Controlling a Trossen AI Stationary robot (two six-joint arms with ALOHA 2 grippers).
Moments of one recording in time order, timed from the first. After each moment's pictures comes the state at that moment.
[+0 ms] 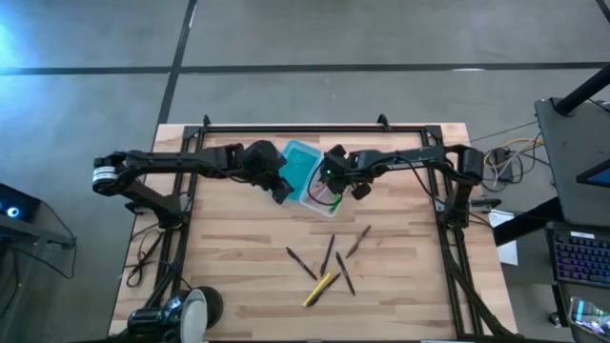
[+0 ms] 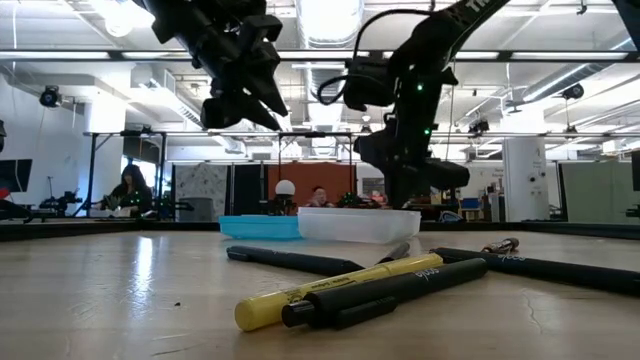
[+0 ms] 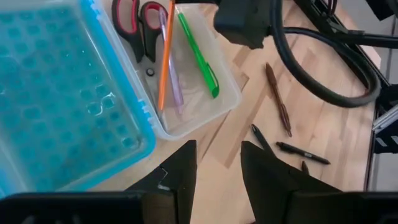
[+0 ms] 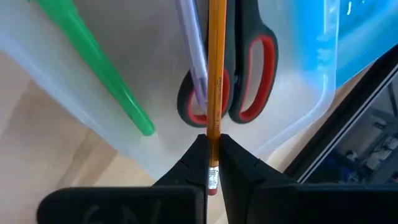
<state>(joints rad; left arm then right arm) 0.24 1.37 1.03 -0.41 0.15 -0.57 -0.24 1.85 1.20 -0.64 0.40 -0.92</state>
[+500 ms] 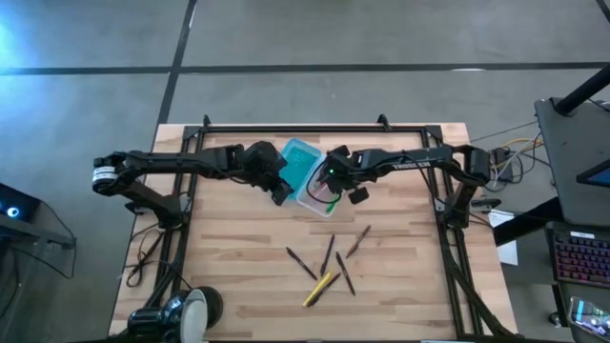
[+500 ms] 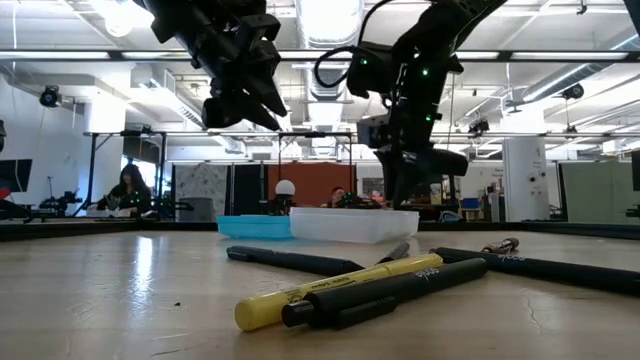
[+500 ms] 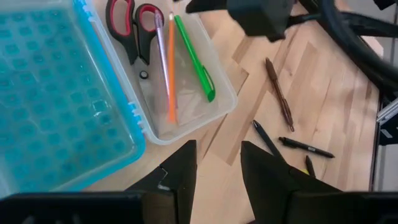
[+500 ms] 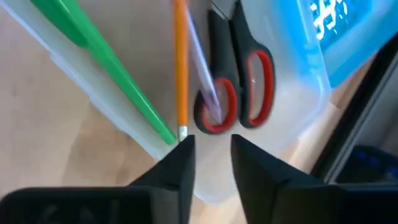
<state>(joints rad) 0.23 1.37 1.03 -0.41 0.15 -0.53 -0.24 1.79 1.20 -0.66 0.30 -0.73</state>
